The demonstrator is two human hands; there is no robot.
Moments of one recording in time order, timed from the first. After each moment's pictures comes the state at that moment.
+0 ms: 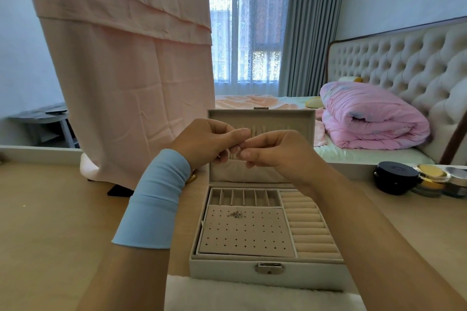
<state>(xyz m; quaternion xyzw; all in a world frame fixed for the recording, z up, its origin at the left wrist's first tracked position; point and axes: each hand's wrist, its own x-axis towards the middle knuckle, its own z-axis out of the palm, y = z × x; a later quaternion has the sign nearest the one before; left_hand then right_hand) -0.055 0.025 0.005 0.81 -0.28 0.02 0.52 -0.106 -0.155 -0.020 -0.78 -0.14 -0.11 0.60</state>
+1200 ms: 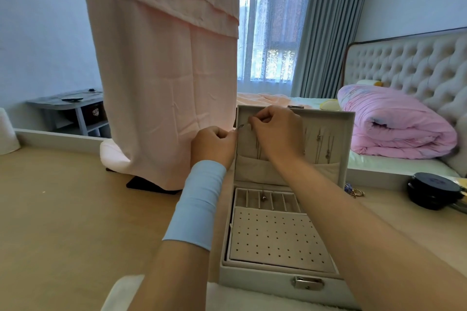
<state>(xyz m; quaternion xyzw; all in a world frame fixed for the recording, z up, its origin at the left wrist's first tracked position) -0.008 0.035 -0.042 0.80 -0.01 0.18 0.57 -0.006 -0.094 -0.029 -0.83 0.00 -0.42 0.37</state>
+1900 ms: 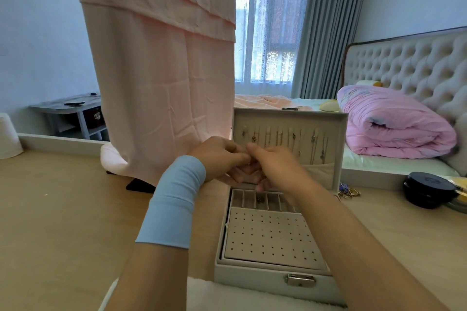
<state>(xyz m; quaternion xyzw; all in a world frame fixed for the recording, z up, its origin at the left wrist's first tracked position) -0.030 0.048 -0.025 0.83 -0.18 -0.11 0.52 -0.064 -0.101 -0.045 -0.80 0.05 -0.05 0.59</state>
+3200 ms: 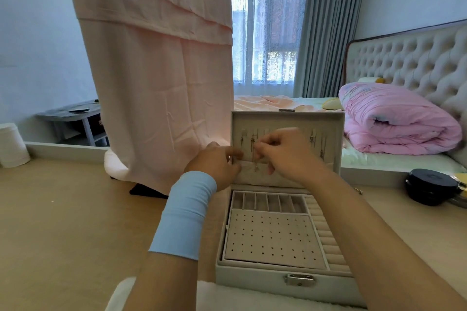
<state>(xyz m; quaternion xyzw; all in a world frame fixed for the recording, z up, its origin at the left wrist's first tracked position) -0.024 0.044 -0.043 0.95 -0.16 0.08 0.26 -0.063 -0.126 -0.025 -0.88 -0.06 -0.18 0.44</state>
